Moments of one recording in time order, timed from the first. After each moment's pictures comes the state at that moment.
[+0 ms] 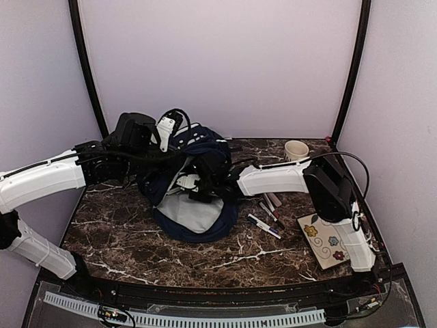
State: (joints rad) left arm -0.86 1.32 1.17 -0.35 -0.24 -0.16; right arm 0.99 2.33 1.77 -0.11 0.26 -0.67
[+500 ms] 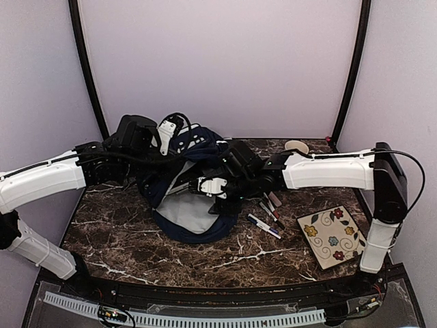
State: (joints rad) left arm -0.86 1.32 1.17 -0.38 -0.24 -0.15; right arm 0.99 1.86 1.42 -0.38 -0.11 -0.61
